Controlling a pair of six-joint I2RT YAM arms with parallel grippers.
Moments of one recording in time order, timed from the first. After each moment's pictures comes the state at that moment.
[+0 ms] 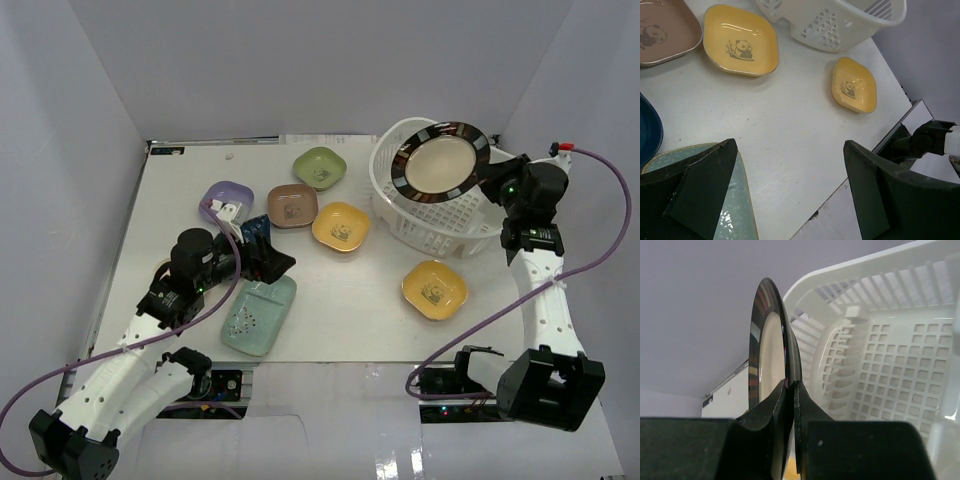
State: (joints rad) left arm -0.48 0.74 0.70 -0.25 0.33 -0.43; right arm -0.09 1.08 0.99 -0.07 -0.15 0.74
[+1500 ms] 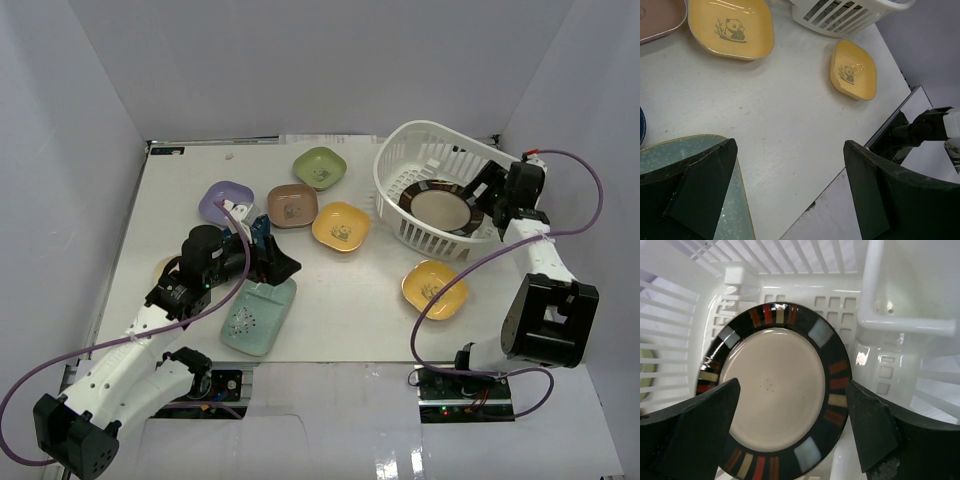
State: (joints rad) left arm -0.51 0.81 0.70 -0.25 0.37 -0.43; right arm -0.20 1.44 0.99 -0.12 -0.07 0.45
